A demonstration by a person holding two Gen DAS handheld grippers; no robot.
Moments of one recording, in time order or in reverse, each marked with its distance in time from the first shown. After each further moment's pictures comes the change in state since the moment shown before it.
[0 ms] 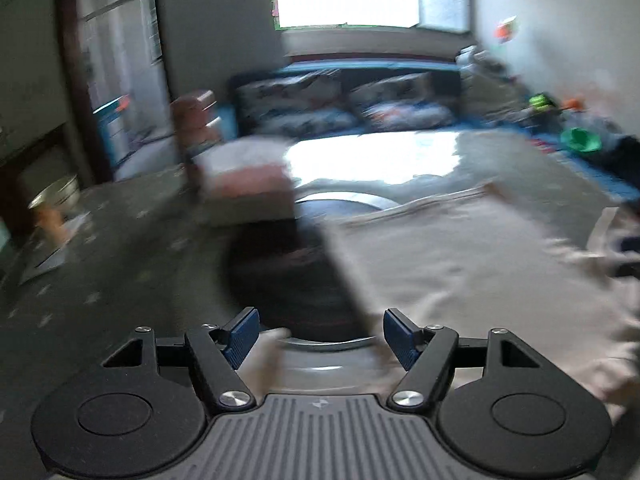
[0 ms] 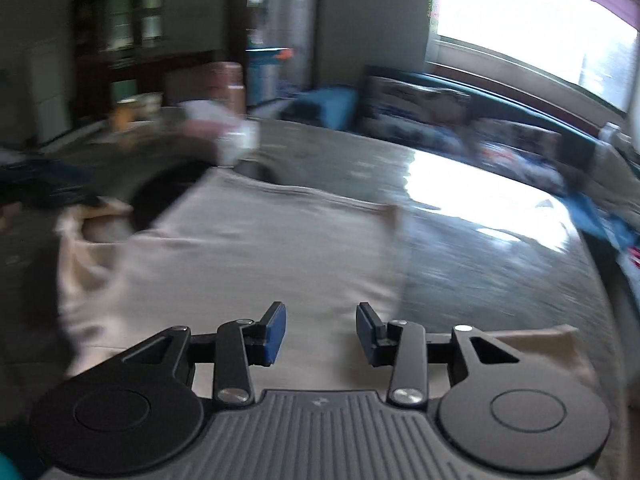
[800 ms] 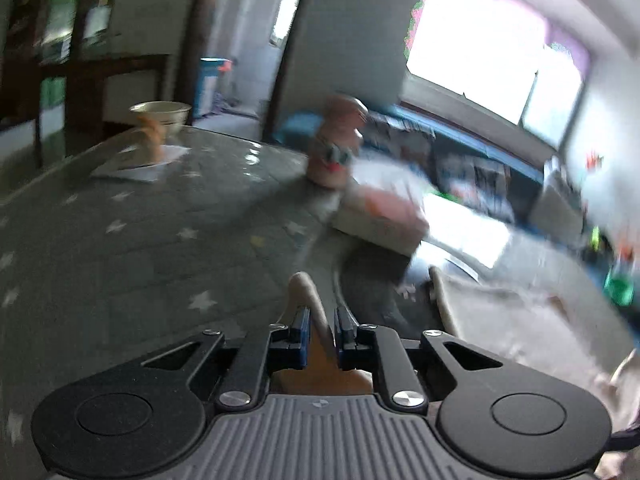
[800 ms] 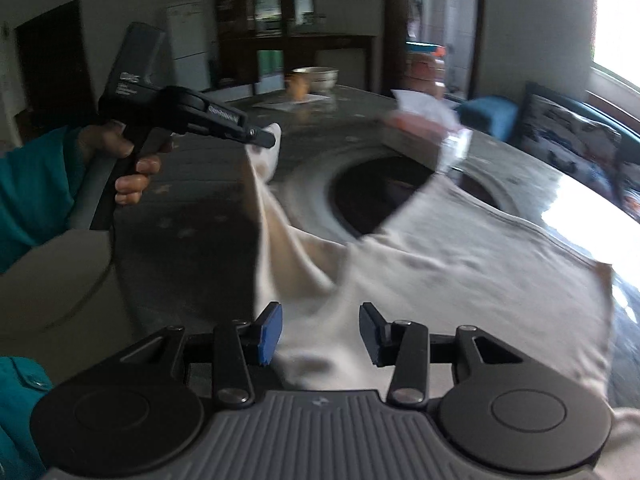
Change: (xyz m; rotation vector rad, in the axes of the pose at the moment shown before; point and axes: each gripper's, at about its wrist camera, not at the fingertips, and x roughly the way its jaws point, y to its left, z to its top) left arm -0.039 0.105 -0.052 -0.480 -0.135 0.028; right arm 0.021 0.136 0.023 -0.238 0.038 0.375
